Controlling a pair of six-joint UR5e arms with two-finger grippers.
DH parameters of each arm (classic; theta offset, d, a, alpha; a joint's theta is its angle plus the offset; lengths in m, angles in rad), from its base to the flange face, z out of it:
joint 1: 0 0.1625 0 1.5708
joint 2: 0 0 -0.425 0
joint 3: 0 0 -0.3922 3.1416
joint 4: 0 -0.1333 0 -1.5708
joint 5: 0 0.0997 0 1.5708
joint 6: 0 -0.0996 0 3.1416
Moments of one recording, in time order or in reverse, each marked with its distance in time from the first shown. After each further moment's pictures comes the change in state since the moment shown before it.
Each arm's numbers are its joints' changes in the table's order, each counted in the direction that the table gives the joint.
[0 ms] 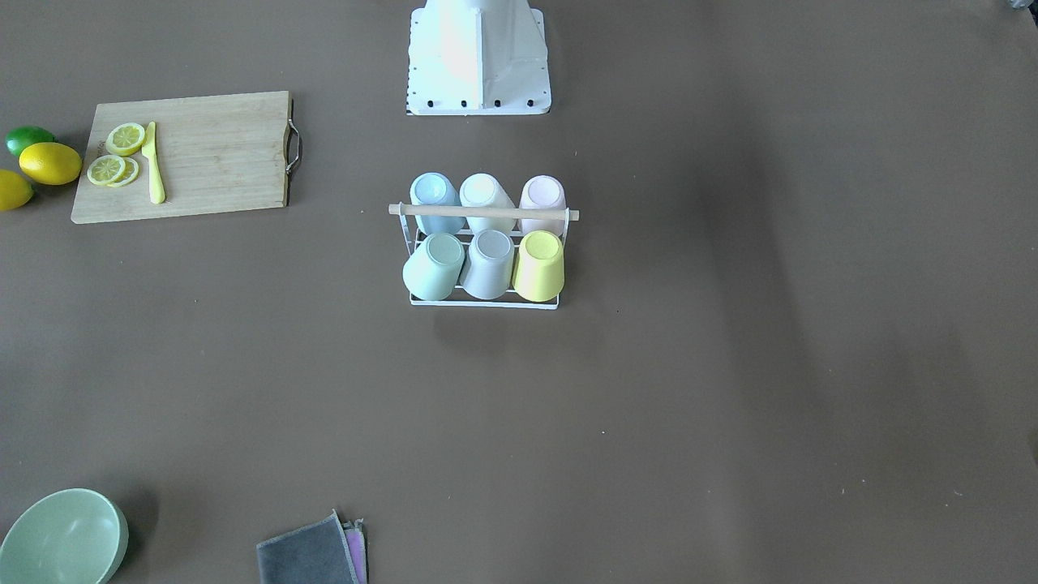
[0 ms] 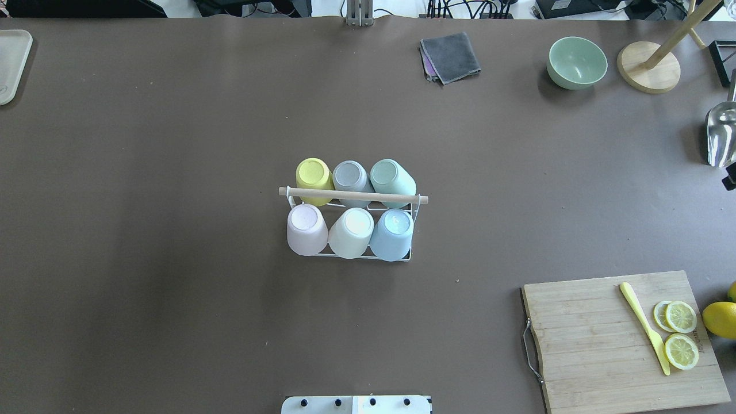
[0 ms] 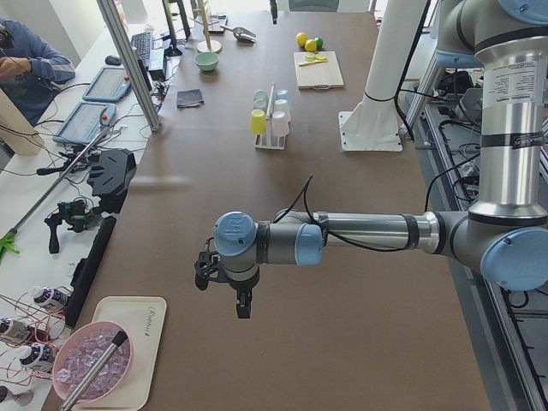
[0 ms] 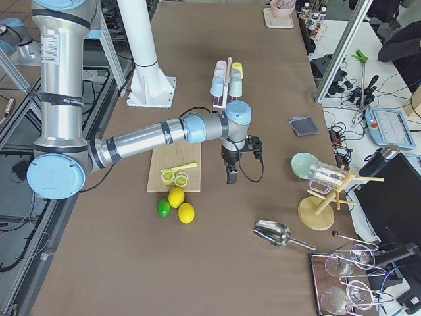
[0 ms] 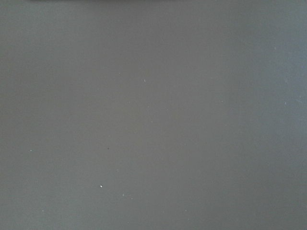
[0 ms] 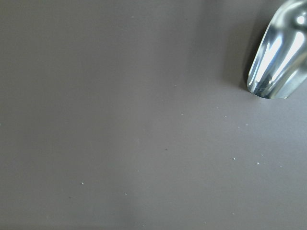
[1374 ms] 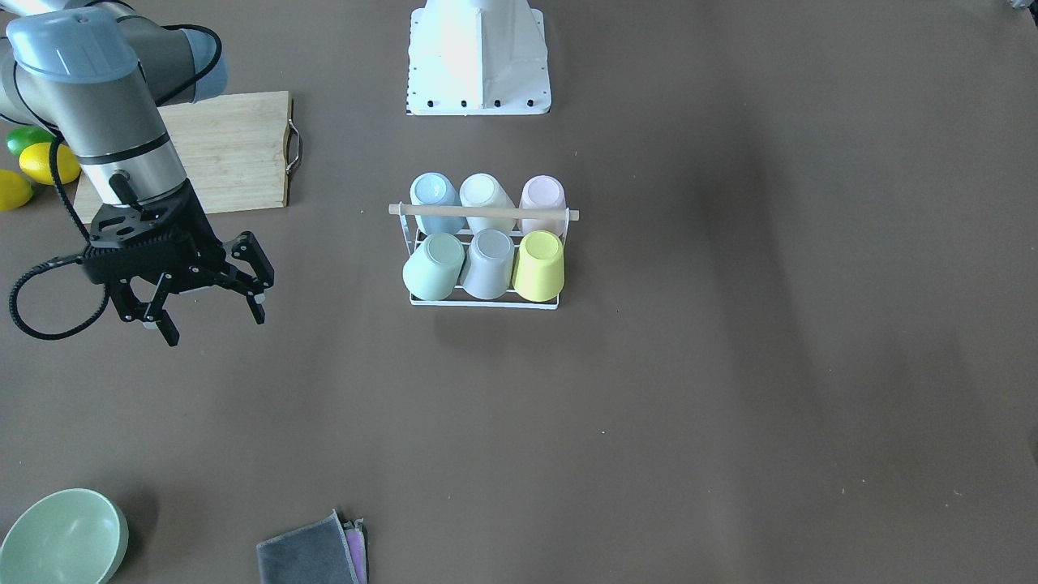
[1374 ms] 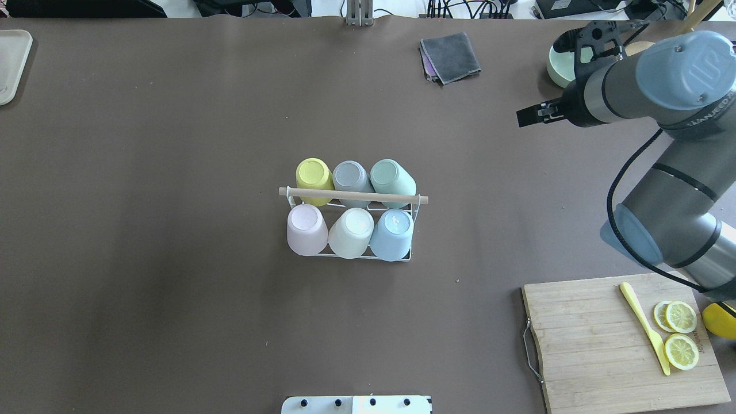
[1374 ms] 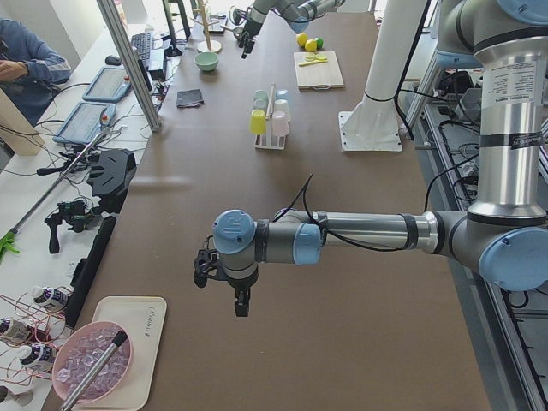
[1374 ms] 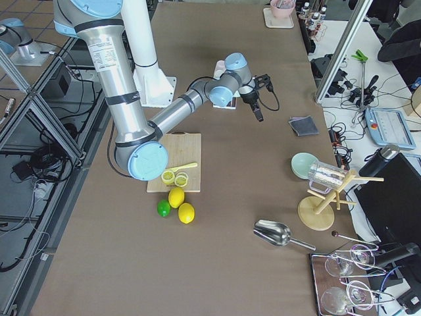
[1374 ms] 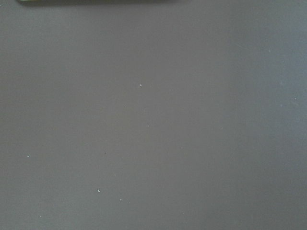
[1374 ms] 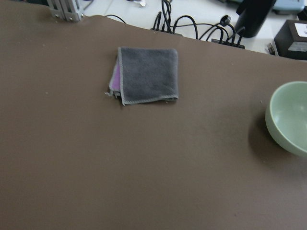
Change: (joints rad) left arm 0.006 -0.004 0.001 0.009 0.000 0.000; right arm -0.426 0.347 -0.049 -0.390 -0.397 -0.631
